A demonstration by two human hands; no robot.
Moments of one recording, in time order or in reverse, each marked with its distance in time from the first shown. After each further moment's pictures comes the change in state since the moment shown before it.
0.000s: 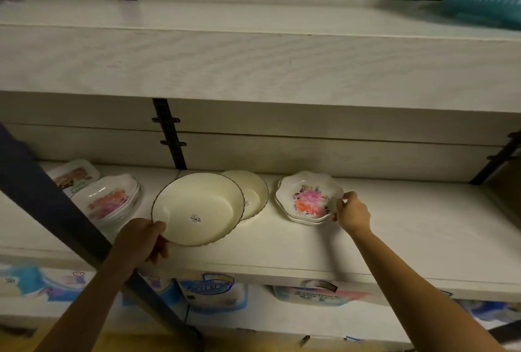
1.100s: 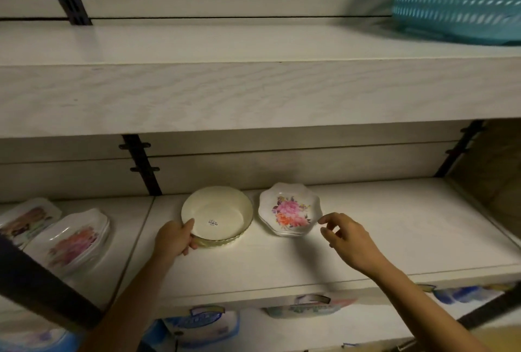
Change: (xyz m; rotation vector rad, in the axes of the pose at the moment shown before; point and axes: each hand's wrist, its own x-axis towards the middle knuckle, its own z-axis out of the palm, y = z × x) left_hand 0.083 0.026 0.079 -0.042 -0.056 0.026; right_hand -0.086 -0.016 -0.061 -0.050 -0.141 -0.317
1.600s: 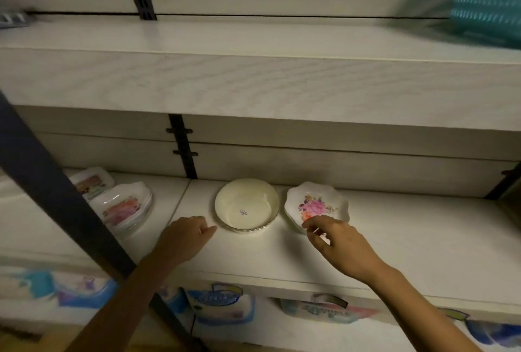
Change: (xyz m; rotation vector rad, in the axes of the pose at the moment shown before) left_hand -0.057 -0.001 -0.040 0.573 -0.083 0.324; right_hand -0.008 -0.045 0.011 -0.182 -0.145 -0.338
